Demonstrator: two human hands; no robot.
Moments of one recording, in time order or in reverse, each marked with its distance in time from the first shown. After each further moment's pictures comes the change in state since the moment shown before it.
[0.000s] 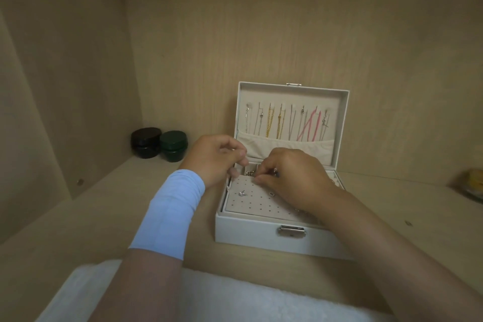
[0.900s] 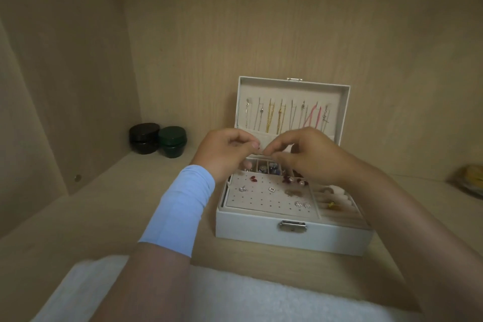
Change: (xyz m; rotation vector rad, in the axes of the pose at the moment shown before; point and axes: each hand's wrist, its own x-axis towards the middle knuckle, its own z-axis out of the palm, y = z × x) left_hand -0.005 0.014 0.015 -0.101 0.006 0.013; right_hand 0.006 0.019 -0.032 0.409 -0.075 0.000
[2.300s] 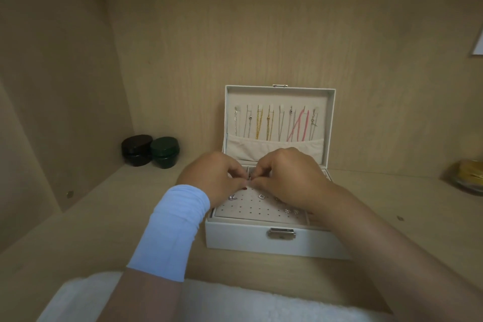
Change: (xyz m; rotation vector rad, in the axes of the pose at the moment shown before) left_hand -0.003 -0.005 0.002 0.719 -0.121 0.067; right_hand -0.006 -0.002 0.026 -0.356 0.065 0.060
